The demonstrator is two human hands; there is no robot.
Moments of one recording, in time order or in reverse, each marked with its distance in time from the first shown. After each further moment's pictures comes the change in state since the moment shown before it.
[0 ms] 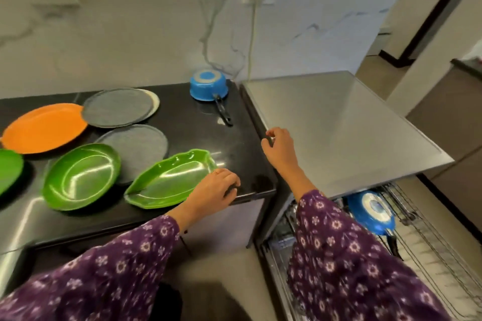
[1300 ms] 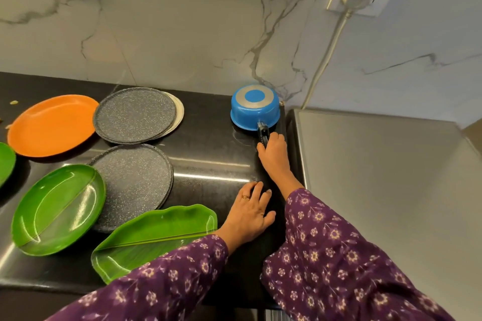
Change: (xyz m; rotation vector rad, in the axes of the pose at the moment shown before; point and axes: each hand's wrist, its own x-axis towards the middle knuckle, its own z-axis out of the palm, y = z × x) left_hand 0.151 -0.094 0.085 0.153 -0.124 -0.522; right_hand 0.220 0.008 0.162 -0.088 -0.279 -0.093
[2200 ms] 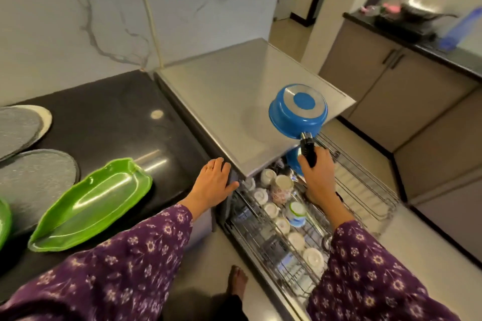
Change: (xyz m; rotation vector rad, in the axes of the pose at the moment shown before) left_hand -0.153 0.118 -0.002 0.162 -0.124 0.581; right_hand -0.450 0.126 -0.190 -0.033 0.635 0.505
